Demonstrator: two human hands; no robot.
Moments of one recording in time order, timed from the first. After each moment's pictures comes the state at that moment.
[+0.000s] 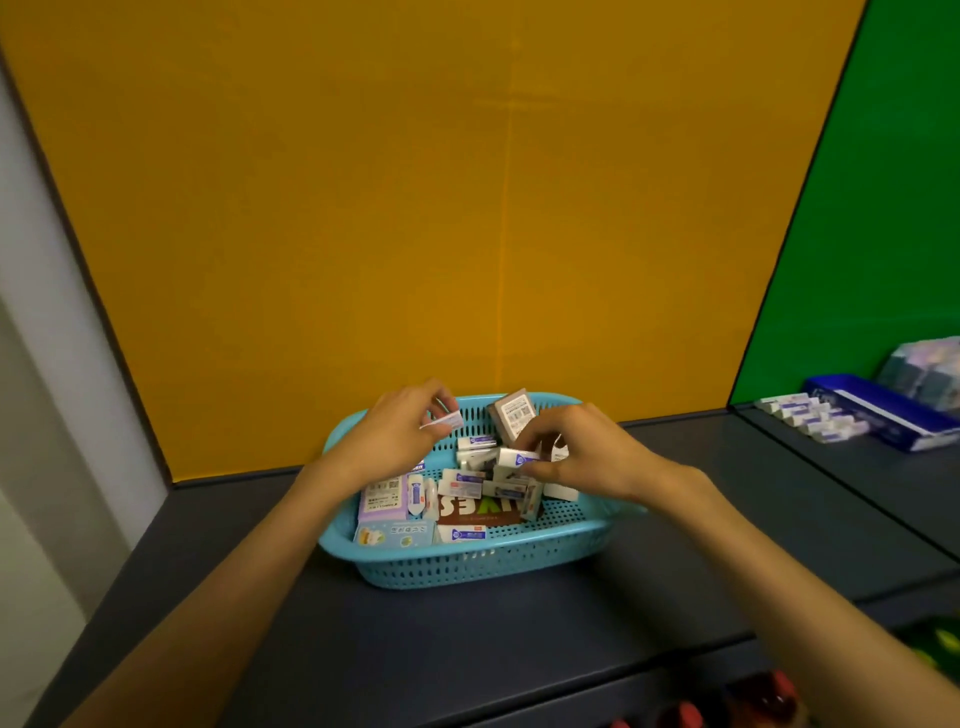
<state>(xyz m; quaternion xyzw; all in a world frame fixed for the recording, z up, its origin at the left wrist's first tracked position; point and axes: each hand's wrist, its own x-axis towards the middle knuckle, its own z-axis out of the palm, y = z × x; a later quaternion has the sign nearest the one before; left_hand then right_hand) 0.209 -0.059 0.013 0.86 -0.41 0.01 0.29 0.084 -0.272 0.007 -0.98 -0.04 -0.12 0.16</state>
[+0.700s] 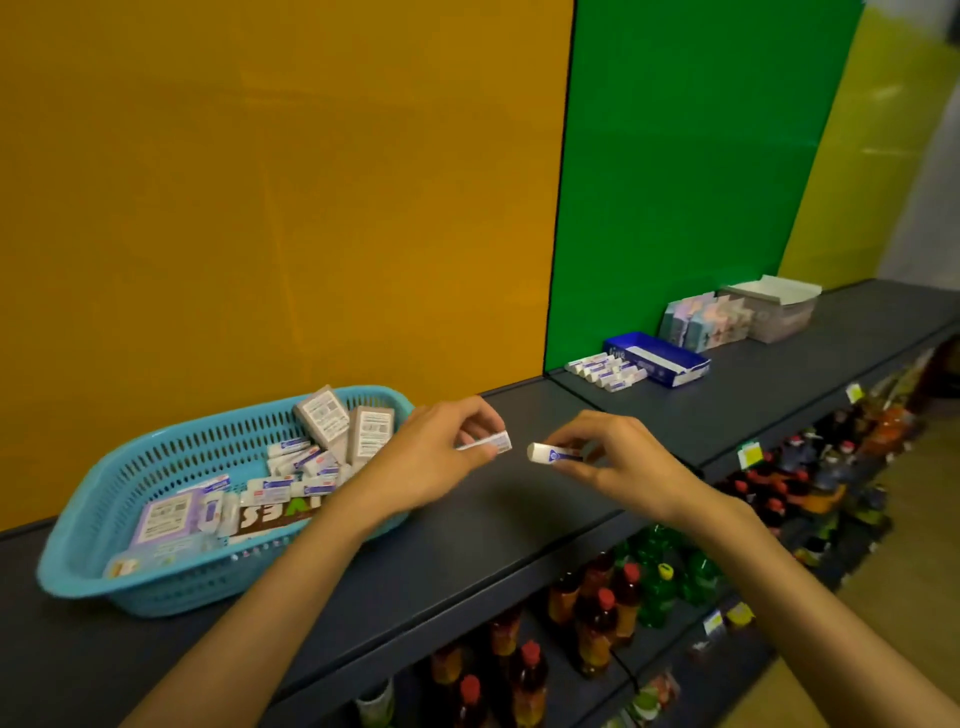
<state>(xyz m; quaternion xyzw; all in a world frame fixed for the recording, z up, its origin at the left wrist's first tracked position) 0.045 -0.217 0.012 0.73 -0.57 -0.07 0.37 -0.132 -0.393 -0.005 -0.95 0.13 -0.20 0.19</state>
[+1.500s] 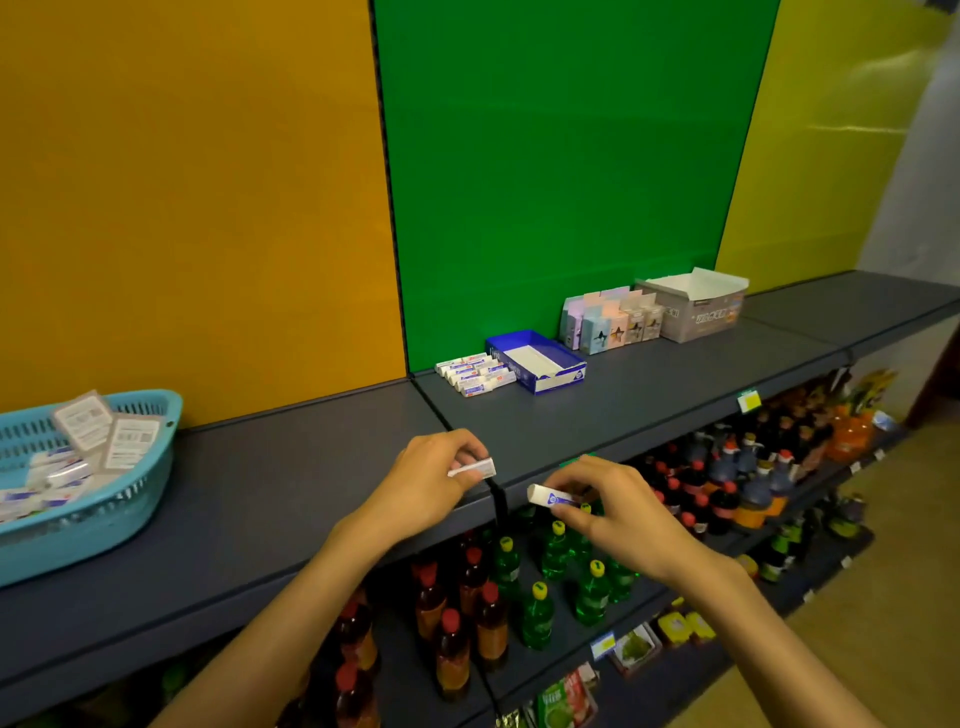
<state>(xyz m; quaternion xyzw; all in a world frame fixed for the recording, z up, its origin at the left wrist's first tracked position) -0.122 -0.468 -0.049 0.79 -0.52 -0.05 0.32 -0.320 -0.631 -0.069 -0.94 0.15 -0.19 0.24</state>
